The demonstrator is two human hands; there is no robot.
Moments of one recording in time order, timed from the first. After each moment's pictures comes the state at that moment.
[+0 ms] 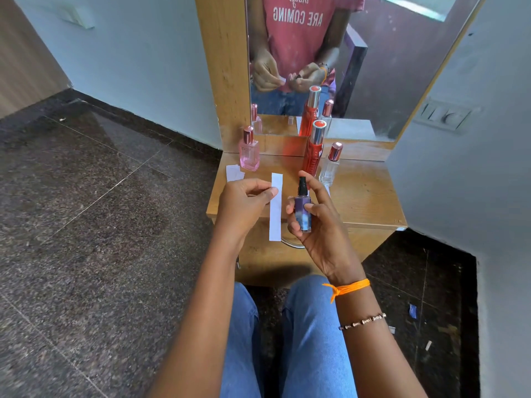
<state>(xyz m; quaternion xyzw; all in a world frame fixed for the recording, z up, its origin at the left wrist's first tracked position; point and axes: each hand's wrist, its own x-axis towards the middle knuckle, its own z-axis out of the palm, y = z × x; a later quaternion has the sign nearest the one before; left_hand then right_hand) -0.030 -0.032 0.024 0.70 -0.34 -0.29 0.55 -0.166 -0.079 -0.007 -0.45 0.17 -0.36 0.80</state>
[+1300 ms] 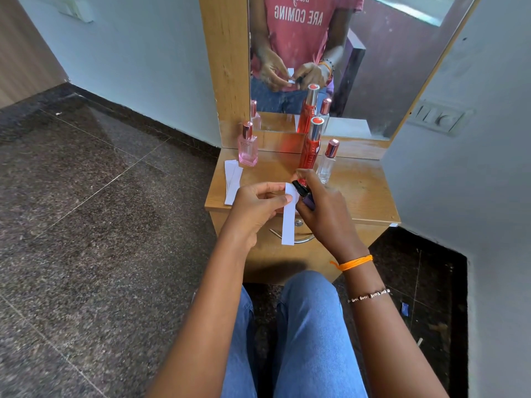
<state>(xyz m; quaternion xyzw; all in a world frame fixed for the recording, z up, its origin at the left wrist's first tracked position) -0.055 -0.026 0.030 0.65 -0.26 -0.45 0.56 -0.172 -0.098 0.001 -0.88 0.33 -0.31 0.18</state>
